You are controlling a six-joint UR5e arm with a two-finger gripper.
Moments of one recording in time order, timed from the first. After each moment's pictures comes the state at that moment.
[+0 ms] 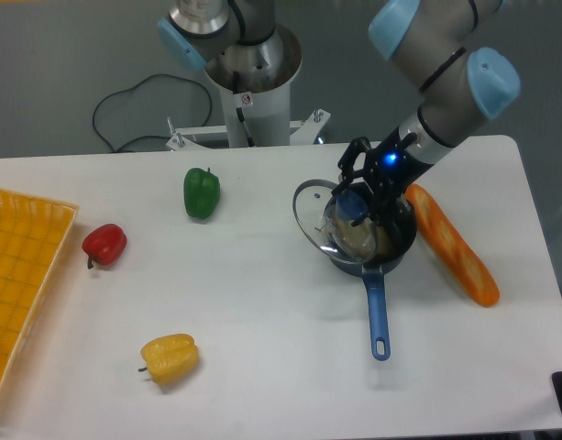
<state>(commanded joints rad) 2.86 -1.85 -1.61 -1.60 1.10 1.90</state>
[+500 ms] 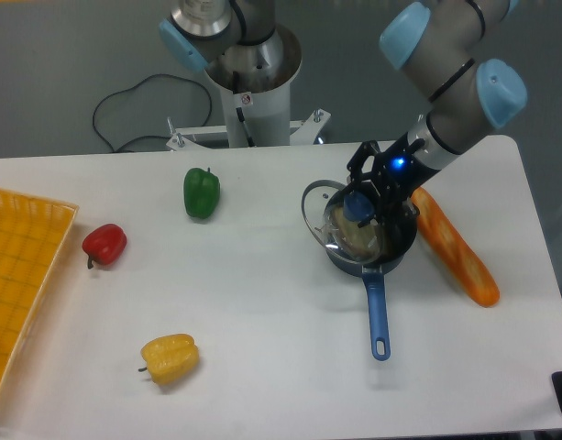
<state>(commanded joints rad) 2.87 -1.87 -1.61 -1.59 1.15 1.94</state>
